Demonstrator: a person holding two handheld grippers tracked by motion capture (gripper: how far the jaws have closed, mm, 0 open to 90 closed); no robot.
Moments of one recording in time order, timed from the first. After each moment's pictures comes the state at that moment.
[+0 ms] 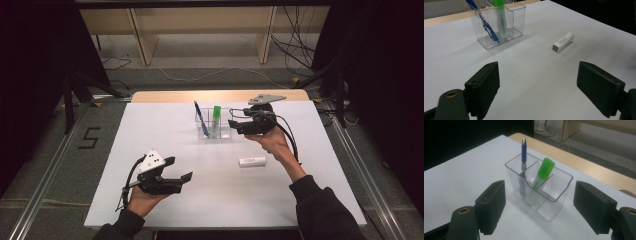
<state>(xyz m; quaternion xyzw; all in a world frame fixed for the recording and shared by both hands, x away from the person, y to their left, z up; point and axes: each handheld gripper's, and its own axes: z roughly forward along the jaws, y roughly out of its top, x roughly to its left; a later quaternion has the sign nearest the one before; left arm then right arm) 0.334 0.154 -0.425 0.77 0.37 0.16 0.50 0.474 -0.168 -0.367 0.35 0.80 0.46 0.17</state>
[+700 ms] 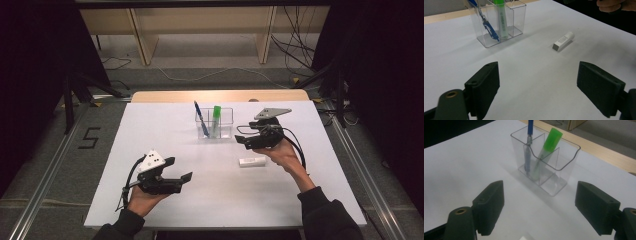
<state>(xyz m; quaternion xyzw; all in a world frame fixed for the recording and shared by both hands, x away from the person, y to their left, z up) 0.335 0.155 -0.427 0.77 0.37 0.15 0.50 0.453 -0.189 -0.391 0.33 0.83 0.43 0.15</state>
